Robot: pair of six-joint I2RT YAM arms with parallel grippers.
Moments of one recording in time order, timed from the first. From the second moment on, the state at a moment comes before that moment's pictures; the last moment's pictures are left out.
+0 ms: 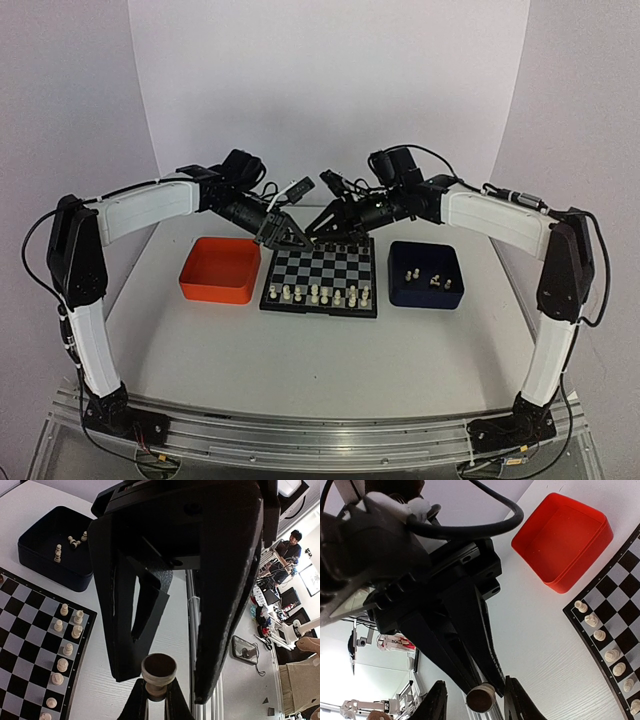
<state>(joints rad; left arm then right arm) -0.61 1.88 1.67 -0.66 1.04 0.24 0.67 1.90 1.68 -0.41 -0.89 0.48</state>
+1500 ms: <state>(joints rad) -0.59 1.55 1.02 0.68 0.74 -0.70 0.67 1.75 1.21 0.69 -0.55 1.10</state>
